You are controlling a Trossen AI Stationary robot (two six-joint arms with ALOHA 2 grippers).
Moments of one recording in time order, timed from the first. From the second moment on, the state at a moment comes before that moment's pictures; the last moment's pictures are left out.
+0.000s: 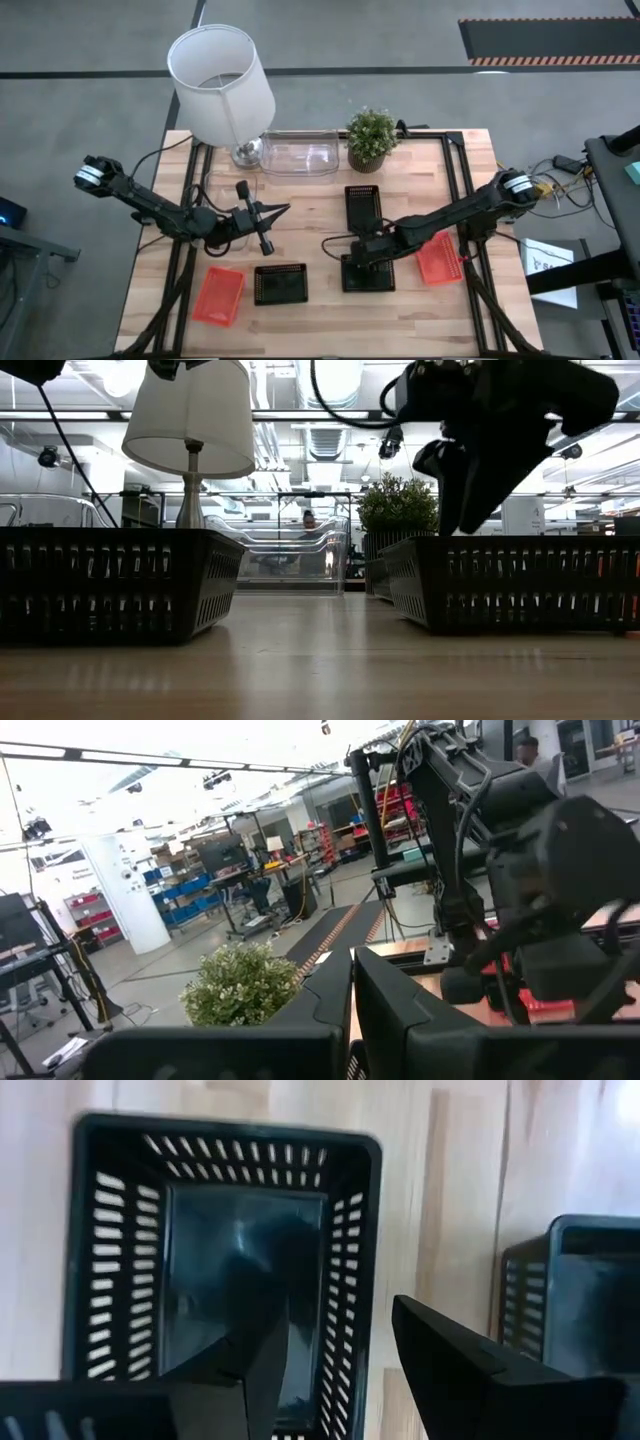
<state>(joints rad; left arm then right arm) -0.39 1.10 0.52 0.81 -0.75 0.43 0.31 1.69 1.16 -0.69 0.08 0.19</state>
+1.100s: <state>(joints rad) -0.39 1.10 0.51 0.81 -0.75 0.46 0.31 1.77 1.16 -0.69 0.16 0.19</state>
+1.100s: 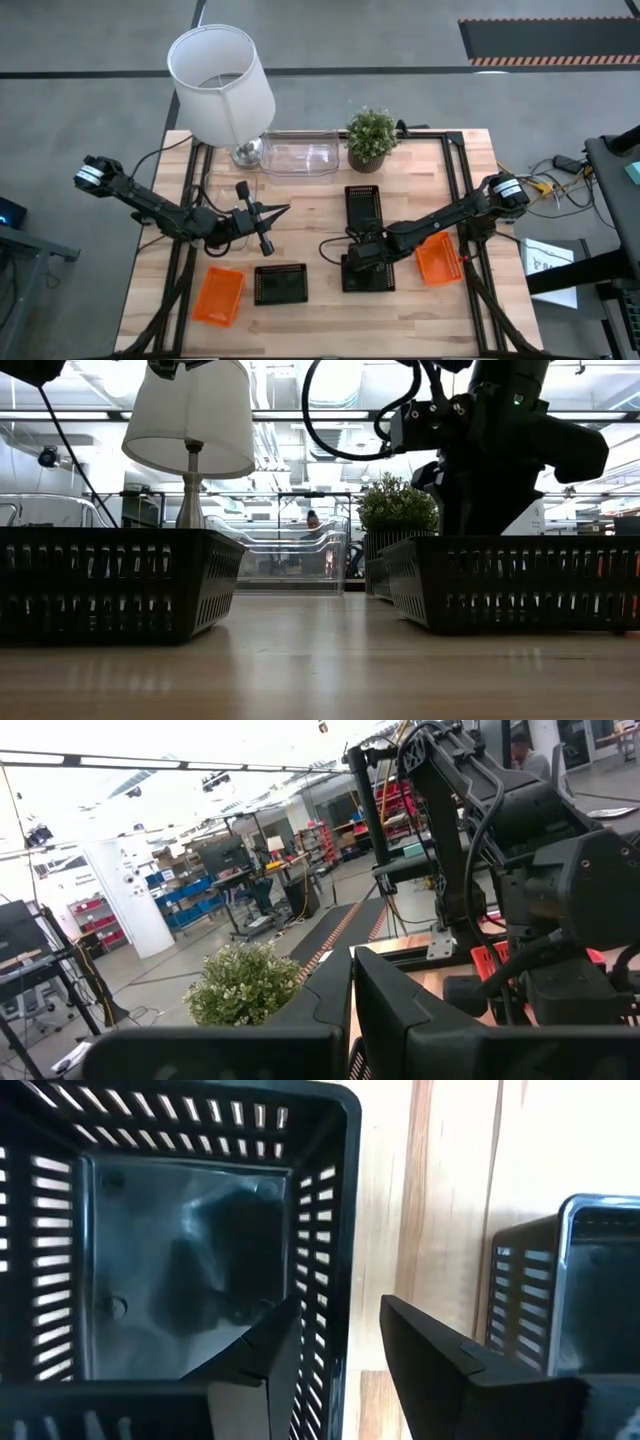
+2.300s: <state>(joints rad) -0.39 1.08 0.51 0.91 -0.76 0.82 0.24 1.62 1.32 -0.76 0.14 0.72</state>
